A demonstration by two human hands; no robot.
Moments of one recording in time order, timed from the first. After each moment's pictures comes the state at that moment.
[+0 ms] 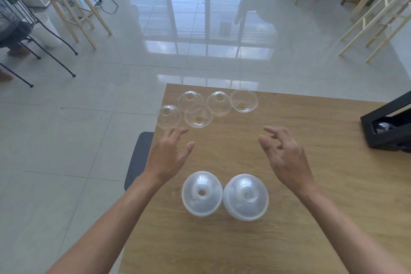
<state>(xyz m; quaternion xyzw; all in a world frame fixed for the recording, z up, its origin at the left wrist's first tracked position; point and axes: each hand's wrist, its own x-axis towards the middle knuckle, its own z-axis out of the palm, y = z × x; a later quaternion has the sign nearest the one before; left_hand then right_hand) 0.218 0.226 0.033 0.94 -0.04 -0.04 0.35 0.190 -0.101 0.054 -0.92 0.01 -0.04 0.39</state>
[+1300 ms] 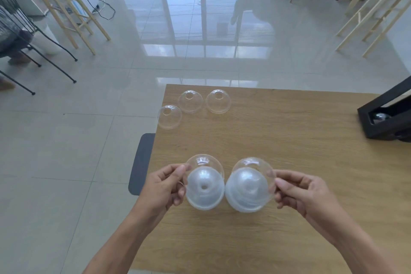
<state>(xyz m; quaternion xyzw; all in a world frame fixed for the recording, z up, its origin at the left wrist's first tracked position) 0.126 0.230 0.076 0.59 0.21 -0.22 0.74 0.090 -0.111 0.100 -0.59 0.22 0.19 0.75</state>
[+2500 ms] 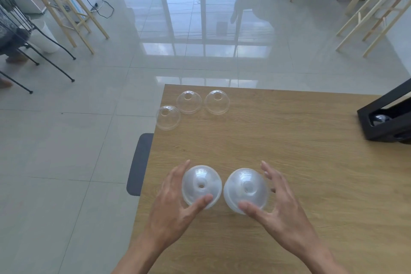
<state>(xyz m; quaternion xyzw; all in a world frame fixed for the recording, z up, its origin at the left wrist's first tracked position) 0.096 0.215 0.047 0.90 -0.02 -0.10 0.43 0.069 -0.072 0.067 -0.89 0.05 0.10 0.45</state>
